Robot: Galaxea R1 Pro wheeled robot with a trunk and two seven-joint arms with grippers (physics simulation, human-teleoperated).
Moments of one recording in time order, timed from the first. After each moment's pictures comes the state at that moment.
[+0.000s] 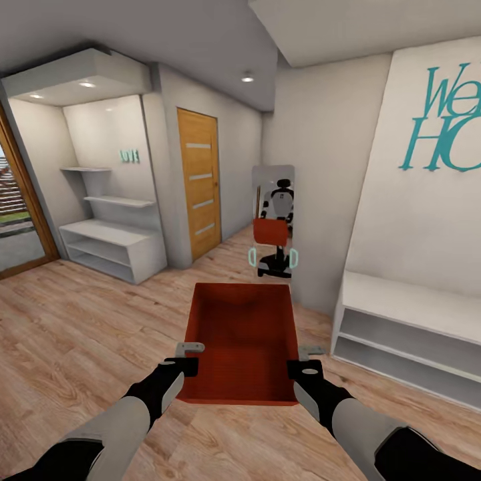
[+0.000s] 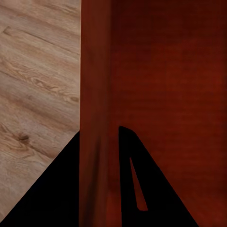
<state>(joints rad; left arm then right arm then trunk) -0.79 -0.11 -0.01 -0.27 0.00 0.19 0.12 -0.80 0.08 0.56 -0.19 -0.49 0.04 -0.35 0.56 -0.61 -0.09</state>
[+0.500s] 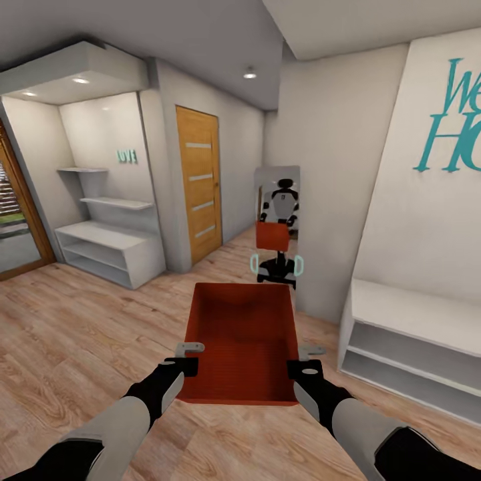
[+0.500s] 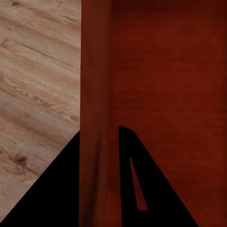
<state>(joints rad) -0.79 -0.11 -0.01 -0.27 0.00 0.19 0.12 -0.80 0.08 0.56 -0.19 -0.49 0.04 -0.35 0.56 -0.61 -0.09</state>
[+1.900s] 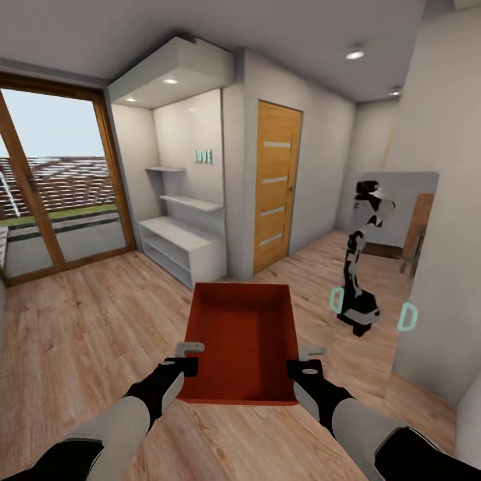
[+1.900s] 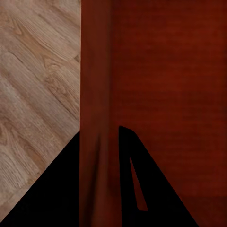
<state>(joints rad) -0.79 -0.11 -0.01 -0.27 0.00 0.19 0.12 -0.80 0.08 0.56 -0.19 -0.49 0.04 -0.35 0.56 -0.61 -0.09</state>
